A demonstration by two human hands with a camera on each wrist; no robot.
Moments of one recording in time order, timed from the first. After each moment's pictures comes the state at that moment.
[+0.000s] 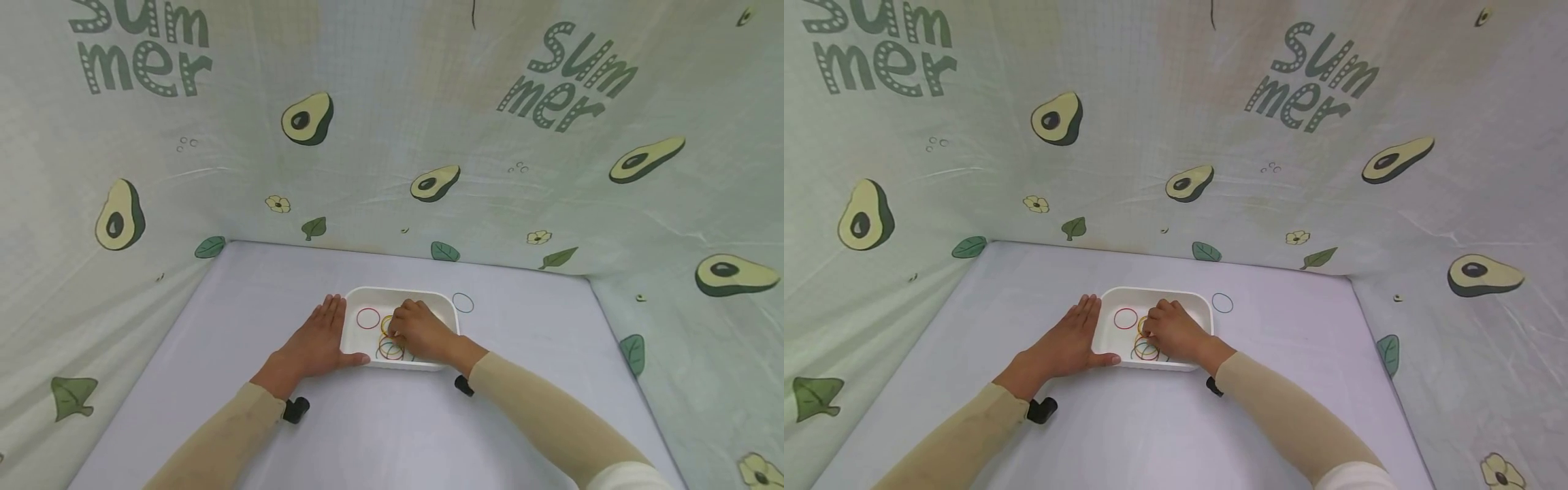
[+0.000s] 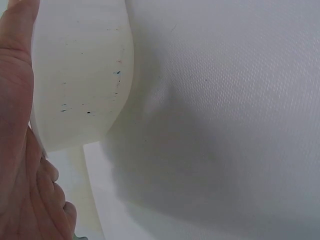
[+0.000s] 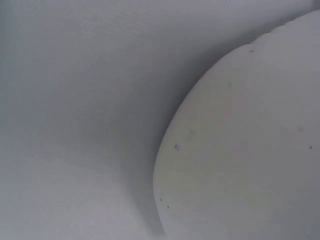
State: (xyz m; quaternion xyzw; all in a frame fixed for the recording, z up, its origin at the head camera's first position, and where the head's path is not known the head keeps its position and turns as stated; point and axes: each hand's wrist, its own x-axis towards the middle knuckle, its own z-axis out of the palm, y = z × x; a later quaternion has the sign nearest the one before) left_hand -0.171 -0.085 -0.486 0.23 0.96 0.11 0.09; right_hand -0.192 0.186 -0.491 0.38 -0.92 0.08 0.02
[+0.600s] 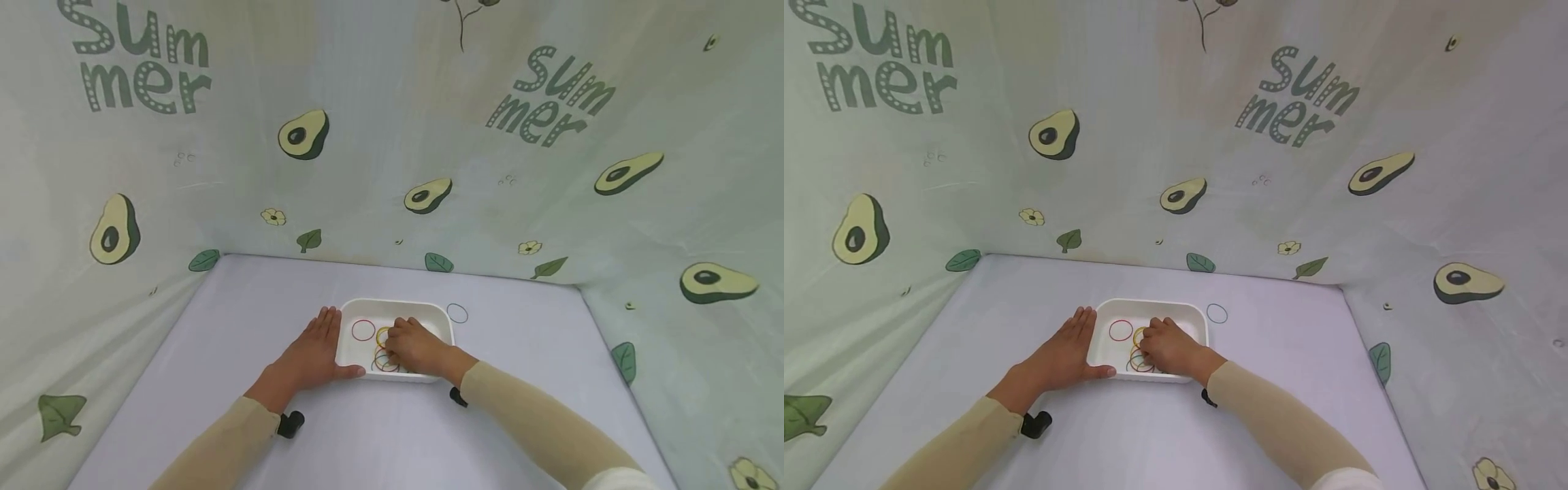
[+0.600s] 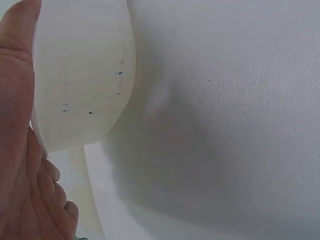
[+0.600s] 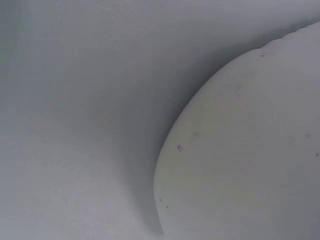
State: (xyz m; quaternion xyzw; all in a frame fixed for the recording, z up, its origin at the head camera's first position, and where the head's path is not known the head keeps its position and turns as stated) left_hand -0.168 -0.086 -0.481 0.24 0.96 0.13 0.09; right_hand -0.188 0.184 -0.493 0.41 -0.91 0.00 -0.01
